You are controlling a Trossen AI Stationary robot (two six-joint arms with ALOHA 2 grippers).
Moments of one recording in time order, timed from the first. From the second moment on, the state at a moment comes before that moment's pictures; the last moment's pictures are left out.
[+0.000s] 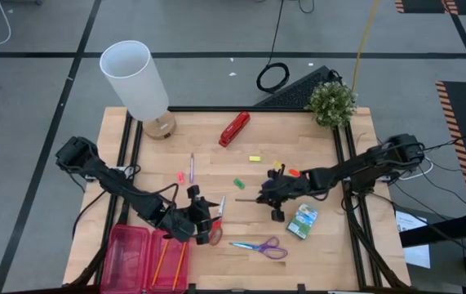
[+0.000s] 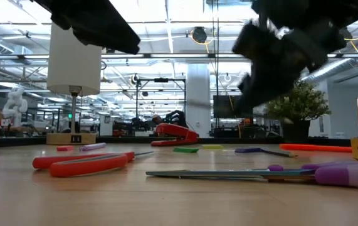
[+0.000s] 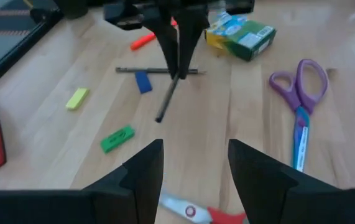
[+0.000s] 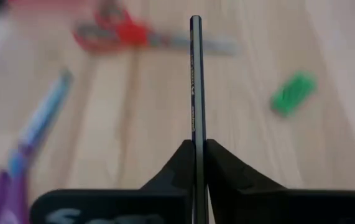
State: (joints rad) left arm -0.56 1.56 0.92 -0.08 -0.68 -0.36; right arm 0.19 1.49 0.62 0.17 0.02 0.19
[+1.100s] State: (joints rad) left arm -0.45 1.57 0.92 0.74 -0.43 0.26; right arm 0.34 1.46 0.62 0.90 0.03 -0.11
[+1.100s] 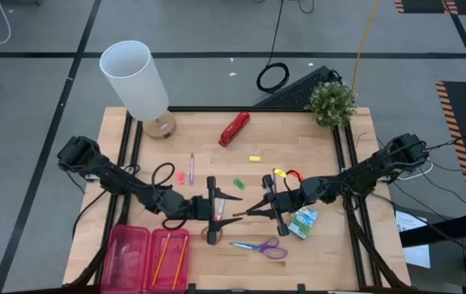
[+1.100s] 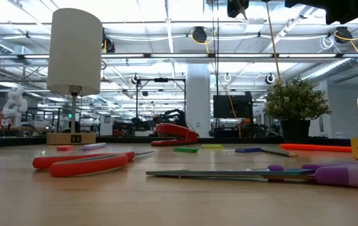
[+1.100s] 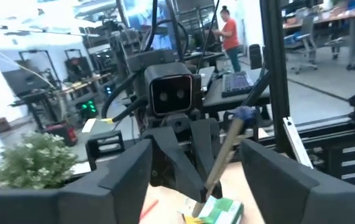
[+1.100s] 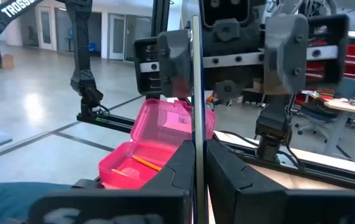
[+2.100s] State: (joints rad) left arm -0.44 1.57 0.92 0.79 -0.34 0.26; right arm 0.32 1.46 0.62 0.94 0.08 -0.14
